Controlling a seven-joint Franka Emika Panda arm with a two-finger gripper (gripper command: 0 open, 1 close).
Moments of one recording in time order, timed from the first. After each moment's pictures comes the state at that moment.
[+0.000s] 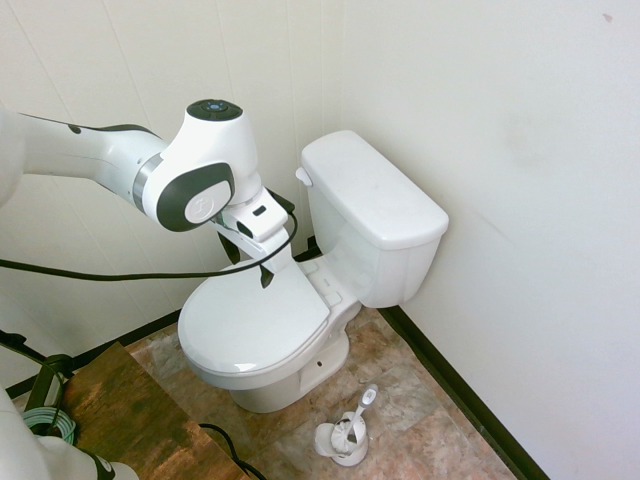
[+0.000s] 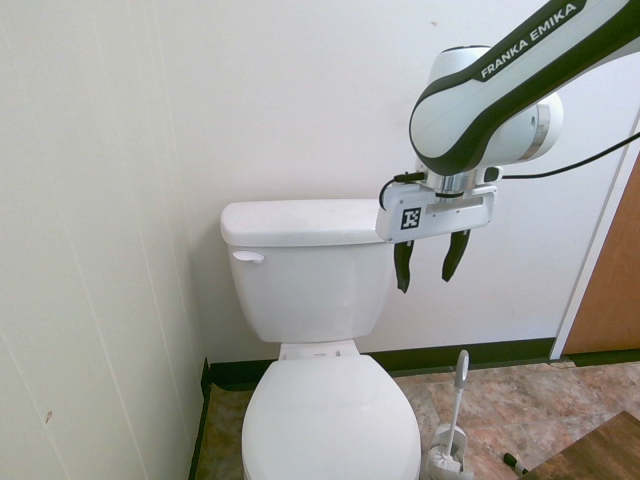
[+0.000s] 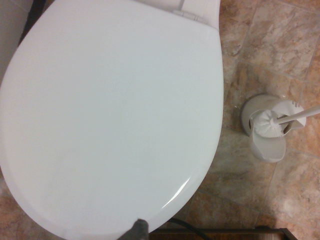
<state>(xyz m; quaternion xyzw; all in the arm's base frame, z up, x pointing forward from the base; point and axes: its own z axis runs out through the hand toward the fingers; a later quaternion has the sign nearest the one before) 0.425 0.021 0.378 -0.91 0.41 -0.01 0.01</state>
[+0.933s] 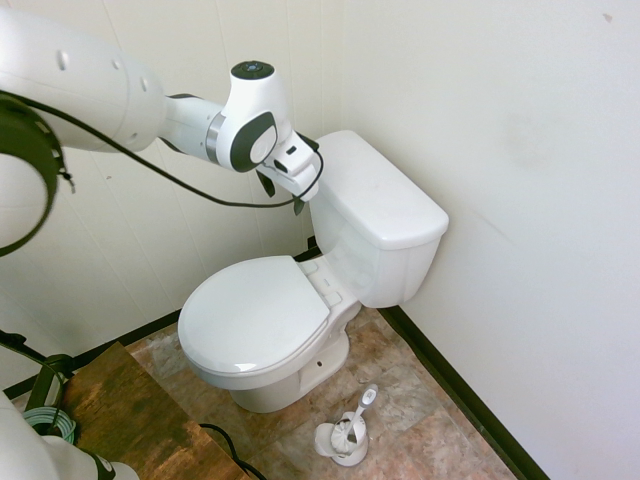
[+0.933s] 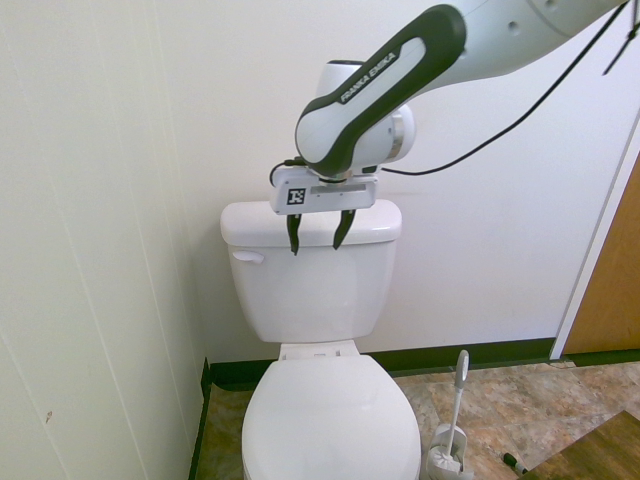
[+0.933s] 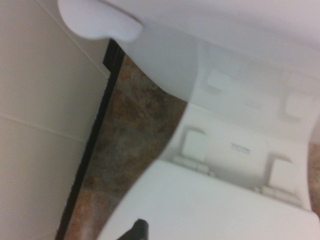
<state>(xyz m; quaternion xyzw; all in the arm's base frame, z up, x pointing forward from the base) 0.621 0.123 0.368 -0.90 0.41 -0.09 0.08</state>
